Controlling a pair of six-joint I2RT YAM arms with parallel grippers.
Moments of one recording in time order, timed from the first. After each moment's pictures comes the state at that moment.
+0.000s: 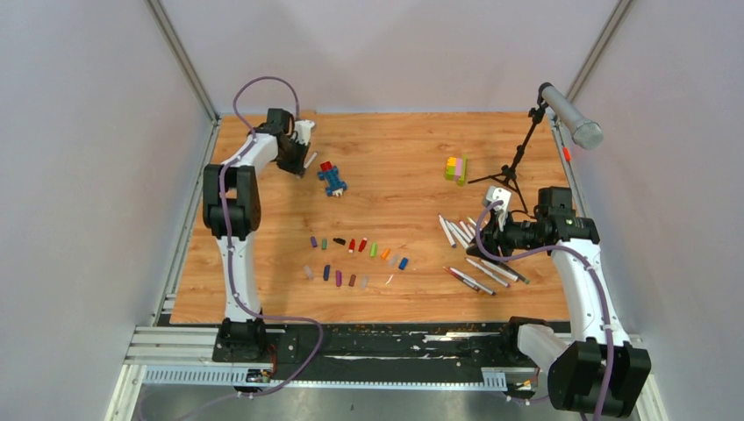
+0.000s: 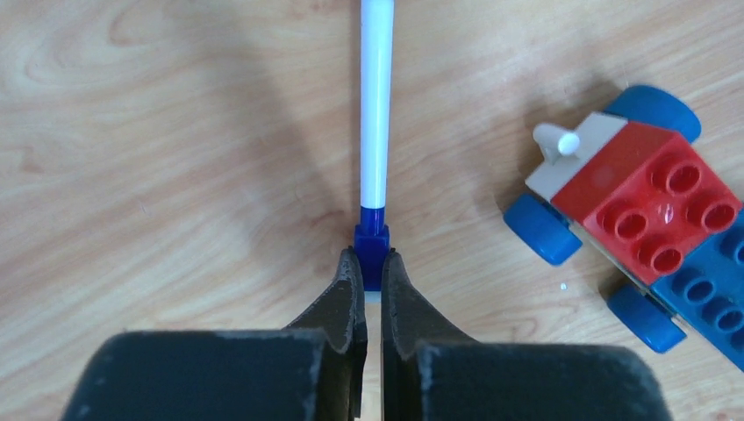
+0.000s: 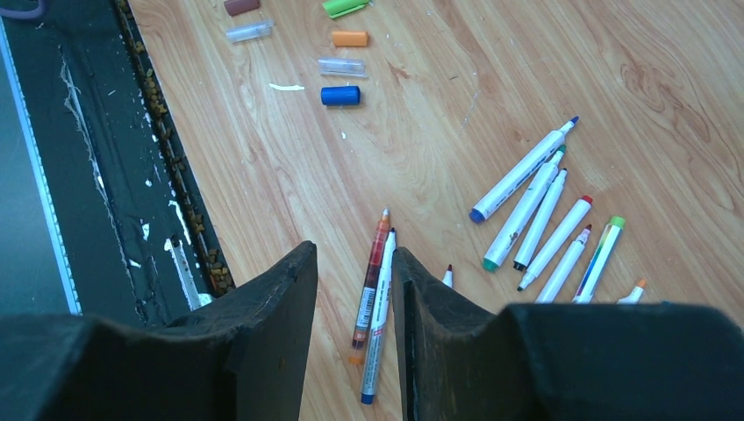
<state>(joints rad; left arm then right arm) -0.06 2.27 1.82 -0.62 0.23 0.31 -0.11 1.03 0.86 -1.01 -1.00 -0.97</state>
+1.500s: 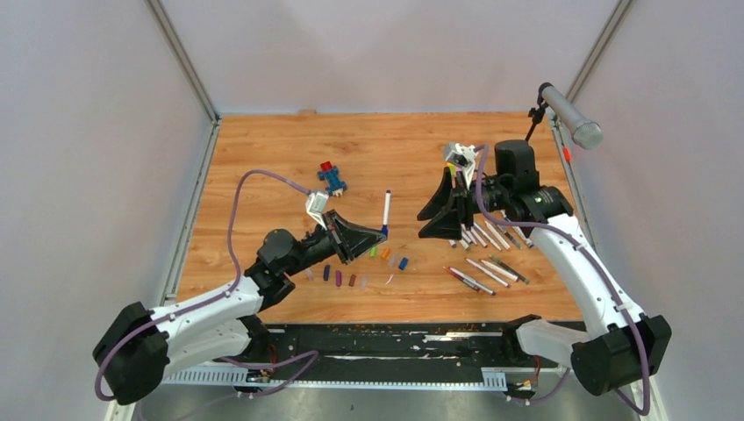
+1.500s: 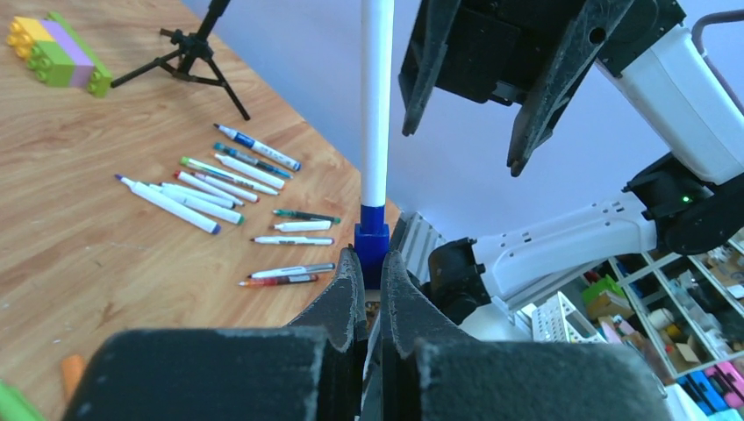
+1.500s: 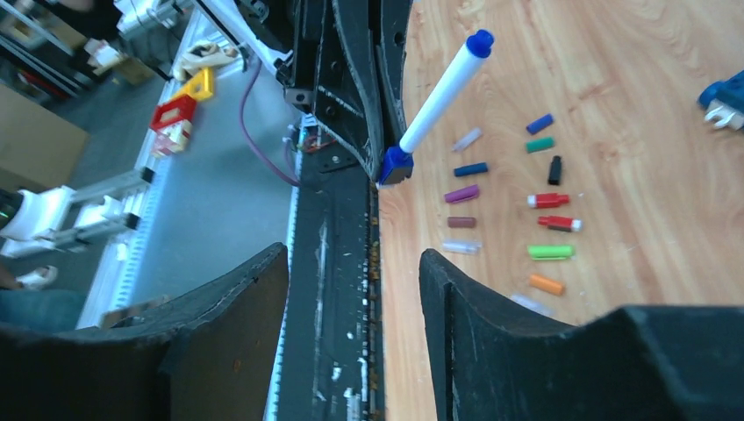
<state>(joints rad) -0.78 0.94 0.38 0.76 0.33 -0.78 0.30 1.16 1.16 -0.63 -1.27 -0.24</state>
